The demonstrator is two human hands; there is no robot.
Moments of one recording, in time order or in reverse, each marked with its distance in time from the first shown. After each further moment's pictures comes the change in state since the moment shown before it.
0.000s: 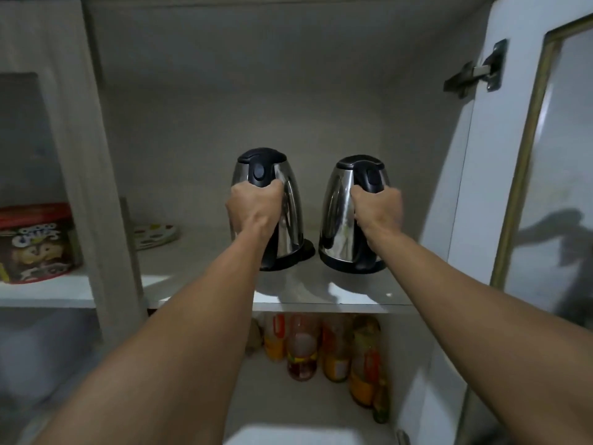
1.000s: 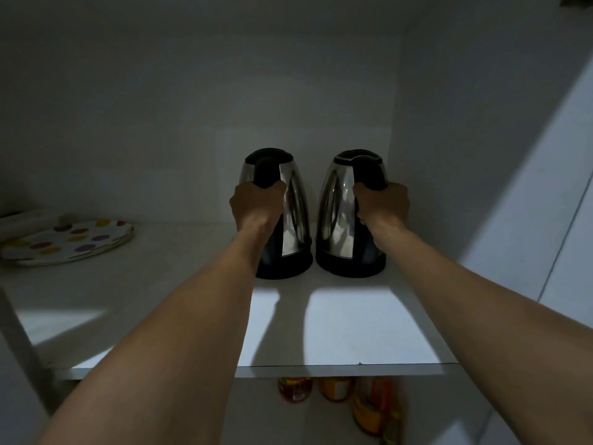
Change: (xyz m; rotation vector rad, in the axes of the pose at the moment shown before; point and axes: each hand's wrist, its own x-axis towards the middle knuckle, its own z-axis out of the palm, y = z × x) left_hand 0.122 -0.092 0.131 0.052 -0.219 -0.137; right_hand 0.125 0.090 0.089 -0.094 -0.012 0.130
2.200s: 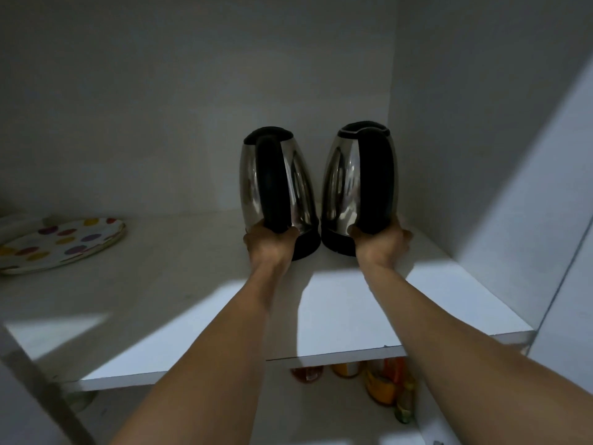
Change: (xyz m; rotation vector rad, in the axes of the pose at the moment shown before) left_hand -0.026 -0.083 0.007 0.075 -0.118 -0.092; right_hand -0.033 0.101 0.034 -0.105 0.217 0.131
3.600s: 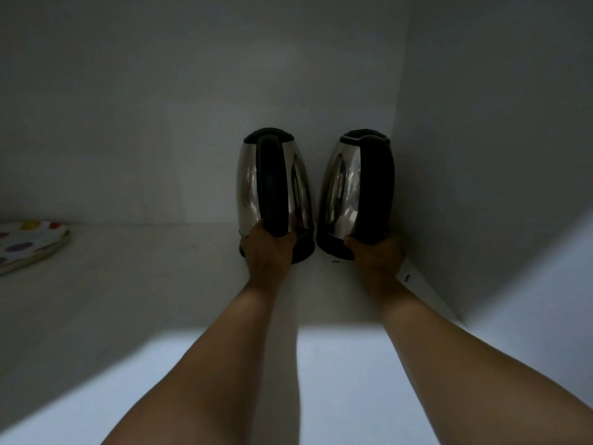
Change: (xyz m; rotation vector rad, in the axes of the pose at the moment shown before) left_hand 0.071 0.003 0.094 0.034 0.040 0.108; right_hand 0.121 0.036 0.049 -0.069 -0.117 0.032
